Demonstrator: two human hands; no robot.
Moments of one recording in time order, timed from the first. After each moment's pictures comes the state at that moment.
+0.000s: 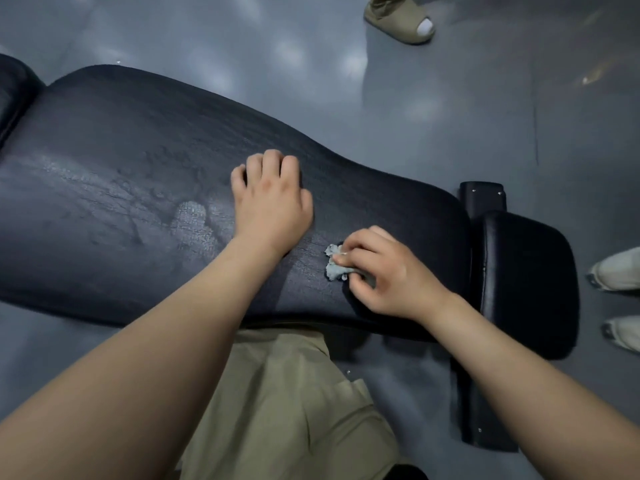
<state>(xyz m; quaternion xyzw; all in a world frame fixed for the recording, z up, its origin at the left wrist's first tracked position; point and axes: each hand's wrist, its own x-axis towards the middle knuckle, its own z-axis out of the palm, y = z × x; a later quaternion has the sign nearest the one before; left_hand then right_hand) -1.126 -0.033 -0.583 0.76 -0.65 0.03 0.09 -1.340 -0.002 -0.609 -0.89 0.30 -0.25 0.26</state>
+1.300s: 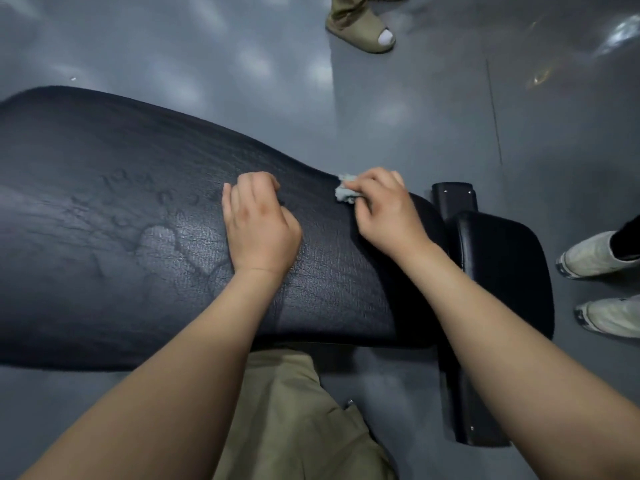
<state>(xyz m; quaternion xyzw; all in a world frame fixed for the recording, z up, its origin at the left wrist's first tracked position) -1.154 -0.032 -0.595 0.74 -0.59 -0.03 0.31 -1.346 -0.089 -0.626 -0.79 0.51 -0.32 0.14</state>
